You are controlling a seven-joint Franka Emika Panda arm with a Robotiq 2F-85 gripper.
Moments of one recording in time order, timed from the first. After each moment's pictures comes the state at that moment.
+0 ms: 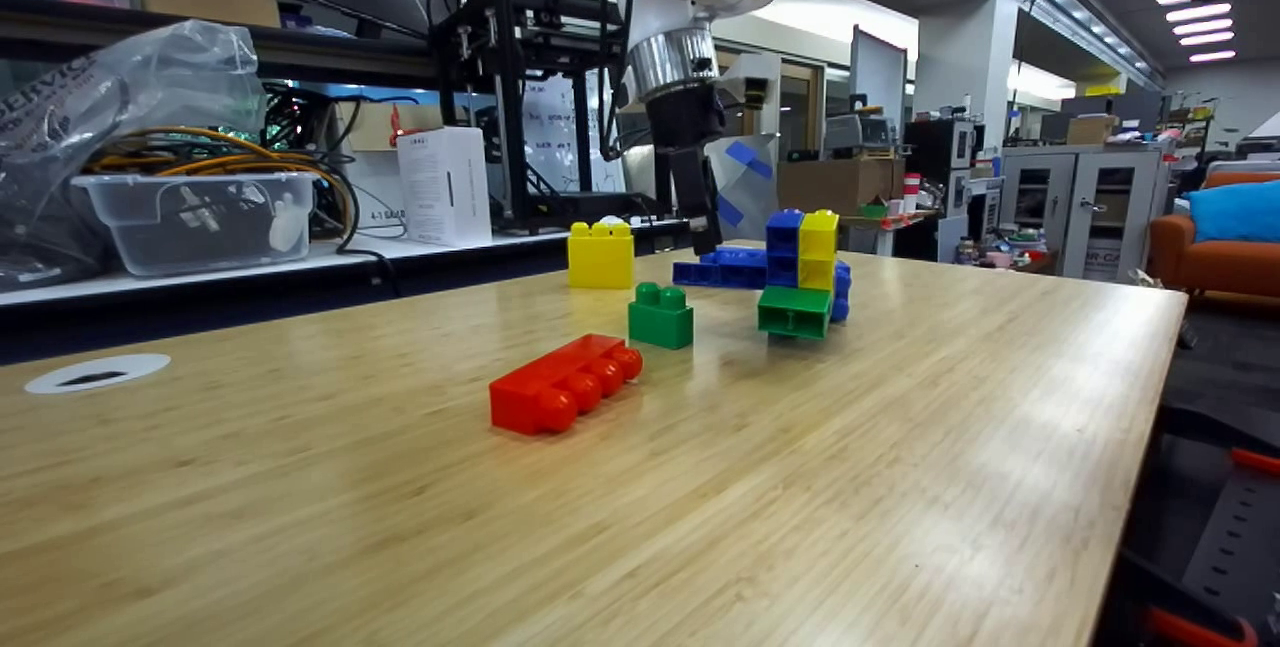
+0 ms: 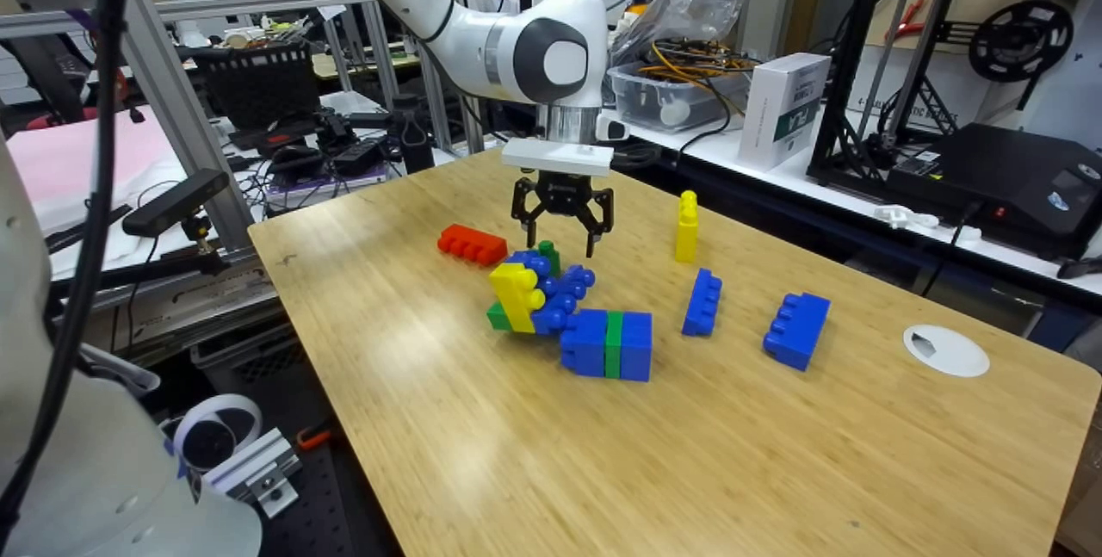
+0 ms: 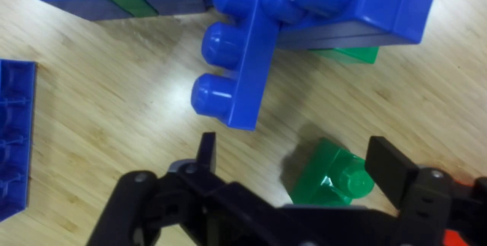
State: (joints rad) arm 0.10 0.31 0.13 -2.06 -0.11 2.18 -0.46
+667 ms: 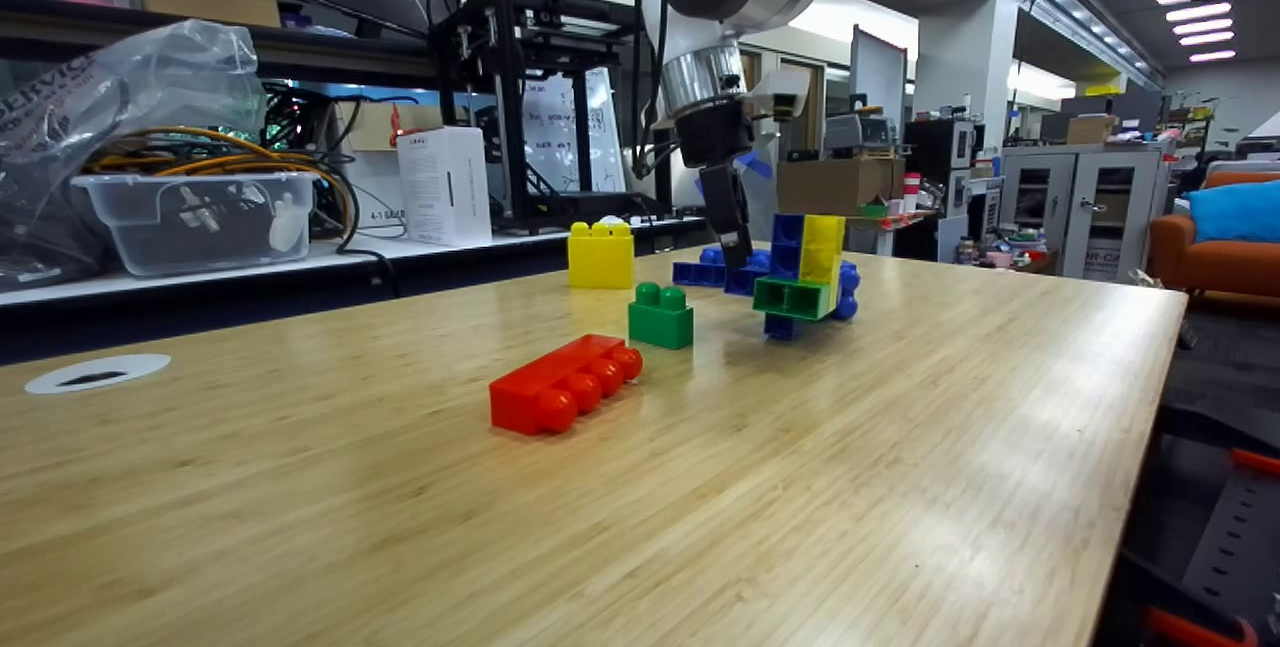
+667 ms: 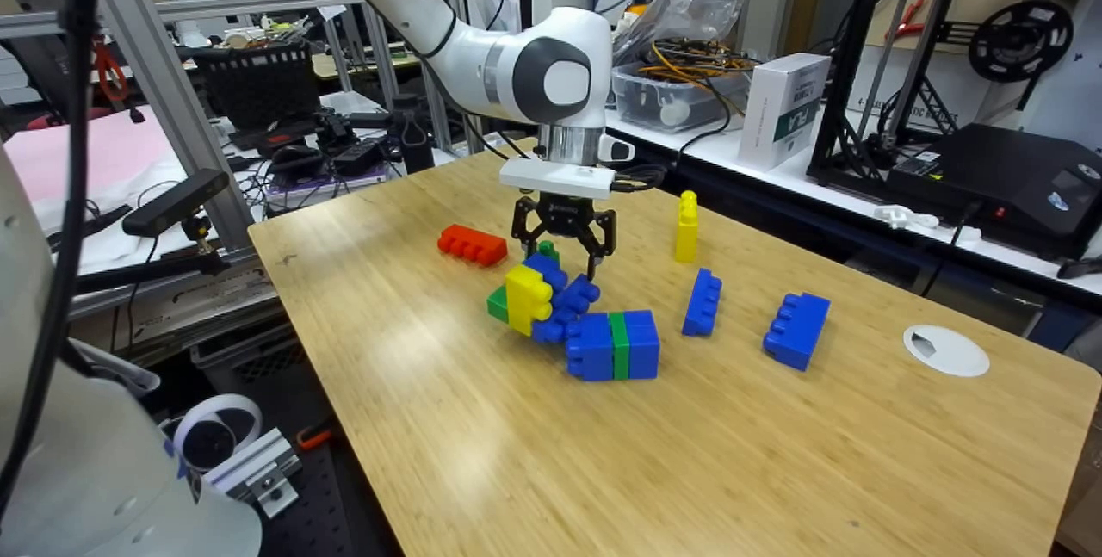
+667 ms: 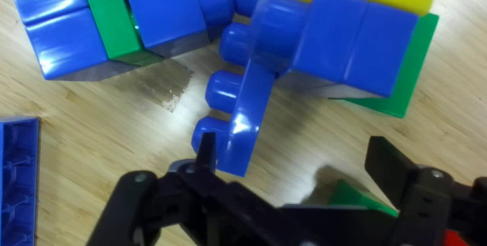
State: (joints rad) arm 0.08 0.29 0.11 -2.13 -0.12 2.21 -0.44
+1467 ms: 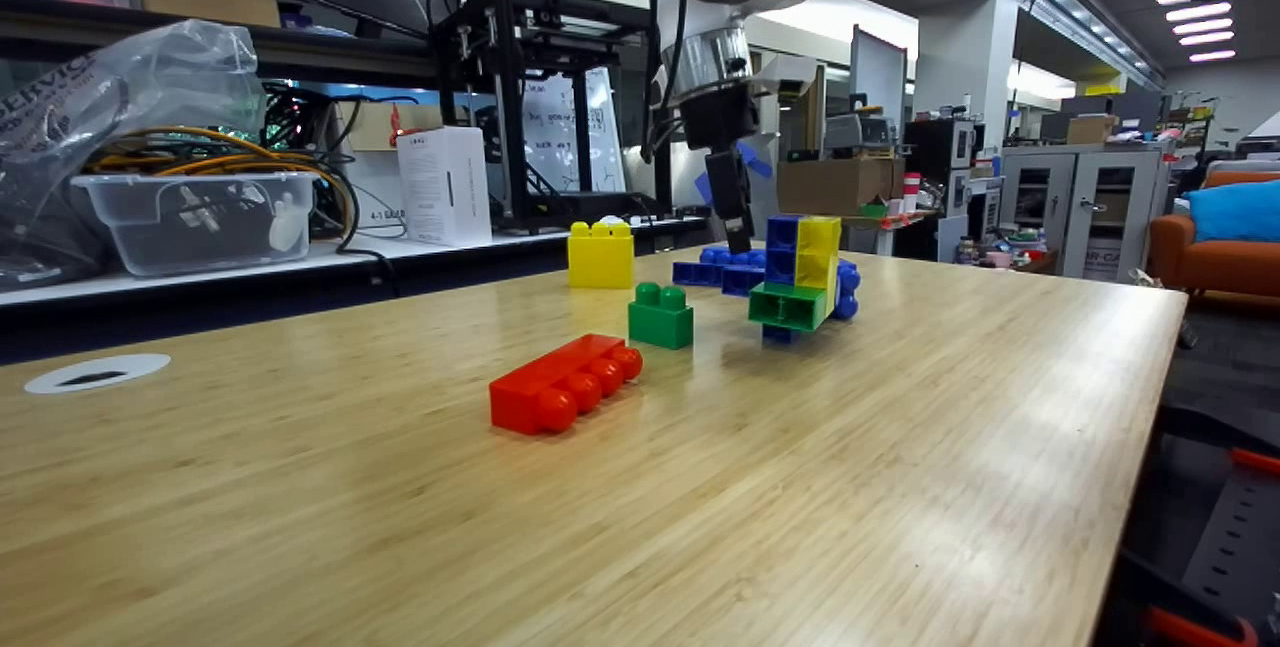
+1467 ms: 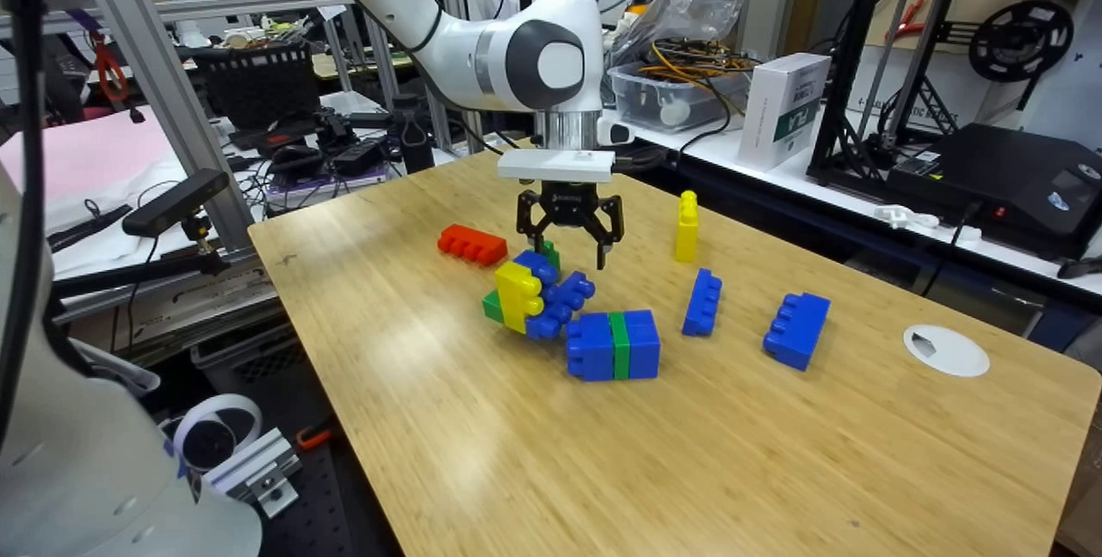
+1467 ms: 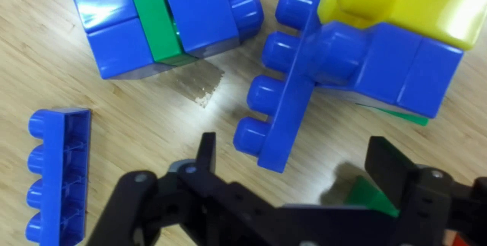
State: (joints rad) arm 0.08 0.24 0.10 -2.16 -0.21 2.24 -0.40
